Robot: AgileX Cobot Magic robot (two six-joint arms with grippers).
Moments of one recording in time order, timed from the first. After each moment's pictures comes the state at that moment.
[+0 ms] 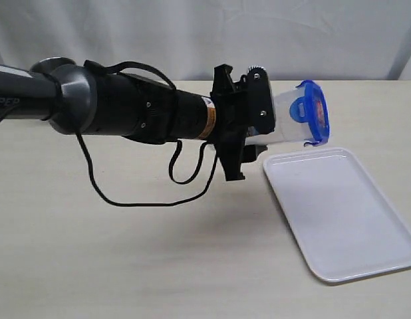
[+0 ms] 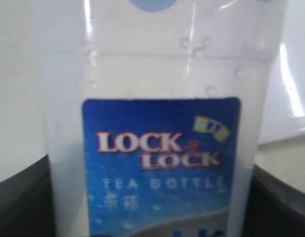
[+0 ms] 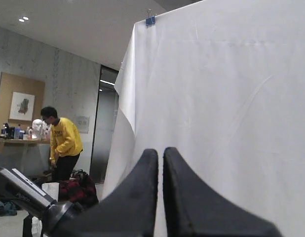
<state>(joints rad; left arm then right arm) -0.75 2.01 -1.33 1.42 -0.12 -0.51 0.71 0.08 -0.45 -0.01 0.00 -0.07</state>
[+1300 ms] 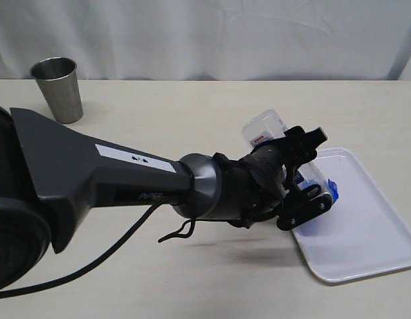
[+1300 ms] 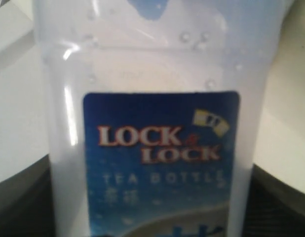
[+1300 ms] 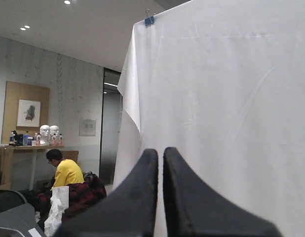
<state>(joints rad) -1.03 2.29 -1.52 1.74 0.49 0.20 0.71 0.07 -0.44 0.02 0.00 -0.04</state>
